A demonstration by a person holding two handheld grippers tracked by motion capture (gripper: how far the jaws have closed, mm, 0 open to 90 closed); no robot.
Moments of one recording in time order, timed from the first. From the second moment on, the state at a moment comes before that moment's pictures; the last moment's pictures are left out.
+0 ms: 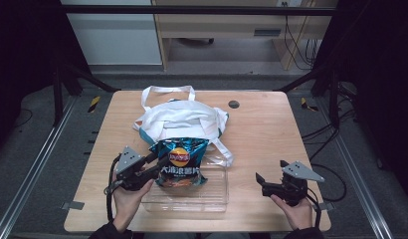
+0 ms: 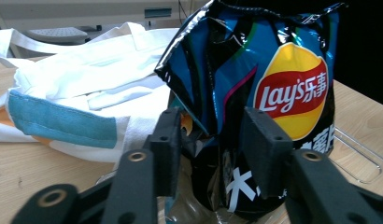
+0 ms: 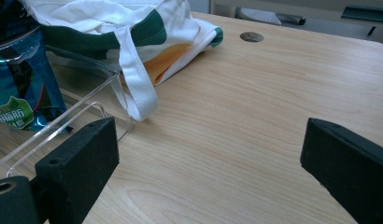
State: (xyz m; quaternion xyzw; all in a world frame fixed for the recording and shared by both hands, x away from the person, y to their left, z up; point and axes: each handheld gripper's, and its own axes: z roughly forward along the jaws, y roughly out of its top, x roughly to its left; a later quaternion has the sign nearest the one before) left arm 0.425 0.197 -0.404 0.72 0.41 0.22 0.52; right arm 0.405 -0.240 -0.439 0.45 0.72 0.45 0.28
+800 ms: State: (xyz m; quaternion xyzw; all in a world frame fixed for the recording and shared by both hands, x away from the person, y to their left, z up) left arm 0.421 0.207 -0.401 0.72 0.39 0.21 0.53; right arm 0.404 -0.241 -0.438 0.45 0.71 0.46 0.28
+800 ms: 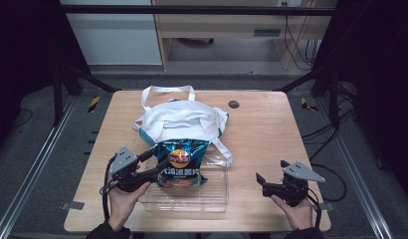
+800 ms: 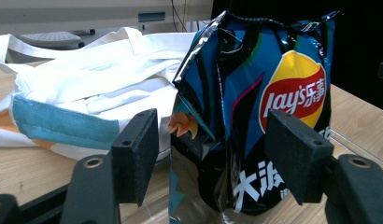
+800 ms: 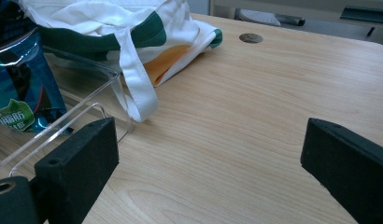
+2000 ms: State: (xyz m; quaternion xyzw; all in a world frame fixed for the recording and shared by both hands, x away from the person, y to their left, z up) left arm 0.402 0.270 -0.427 0.72 0.41 0.26 0.50; right arm 0.404 -0.245 -0.438 0.46 0.71 0.45 0.28
